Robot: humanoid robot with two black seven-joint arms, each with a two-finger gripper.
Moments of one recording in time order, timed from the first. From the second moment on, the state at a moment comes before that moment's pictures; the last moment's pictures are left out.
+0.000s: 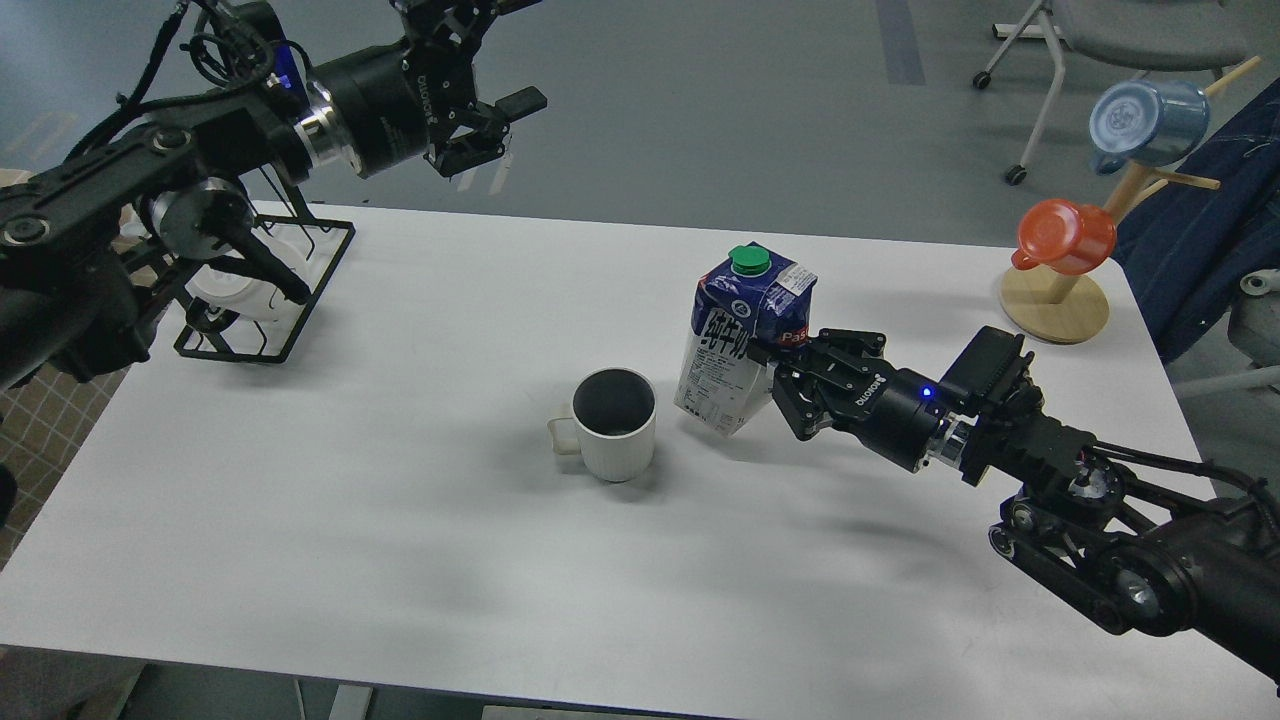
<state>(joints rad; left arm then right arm) -1.04 0.59 -0.54 -1.03 0.40 -0.49 -0.16 0.65 -0.35 0.43 0.97 -2.00 -0.38 0.46</state>
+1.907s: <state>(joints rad) -1.03 0.60 -0.54 -1.03 0.40 -0.49 -0.16 0.71 -0.22 0.38 0.85 -2.00 -0.39 0.49</state>
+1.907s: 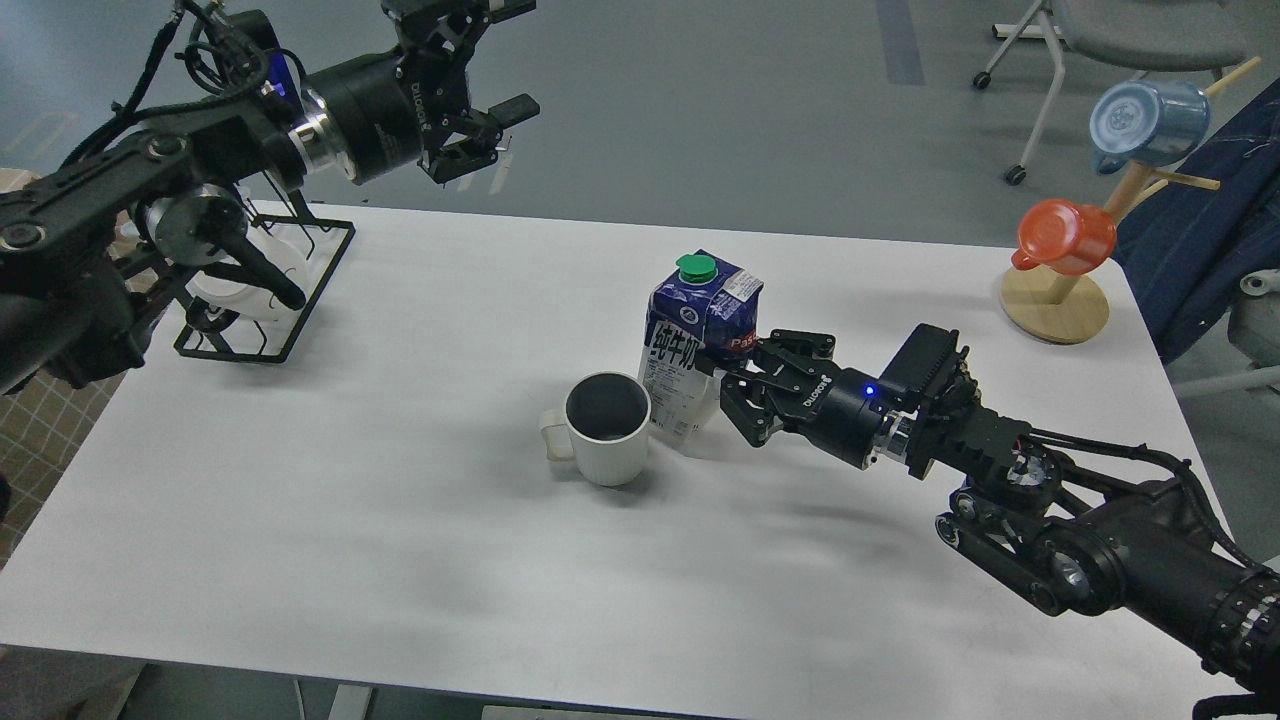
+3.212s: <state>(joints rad) -1.02 0.58 -0.60 -1.02 0.40 -0.49 -0.16 0.74 -0.94 0.51 1.51 -1.42 -0.14 0.49</state>
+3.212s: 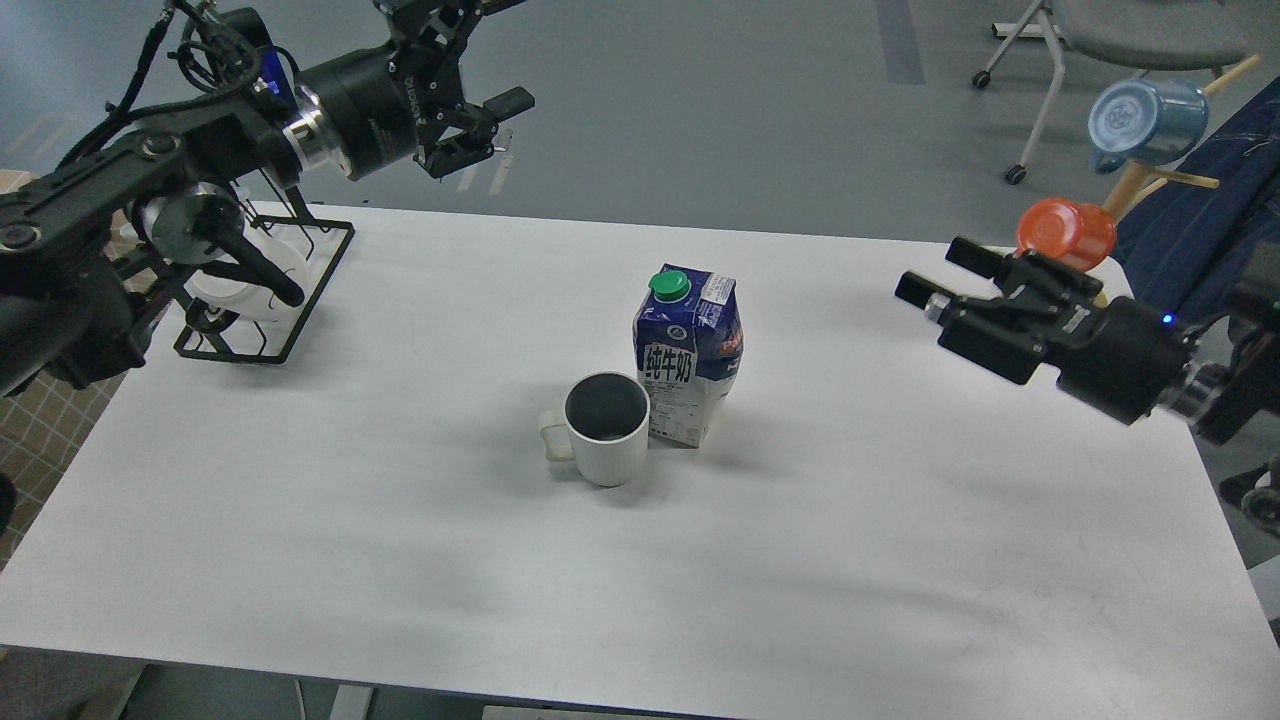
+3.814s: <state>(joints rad) -1.02 0.35 -0.76 -0.73 0.39 -0.49 -0.19 1.19 -0.40 0.68 0.69 -0.71 0.34 0.49</state>
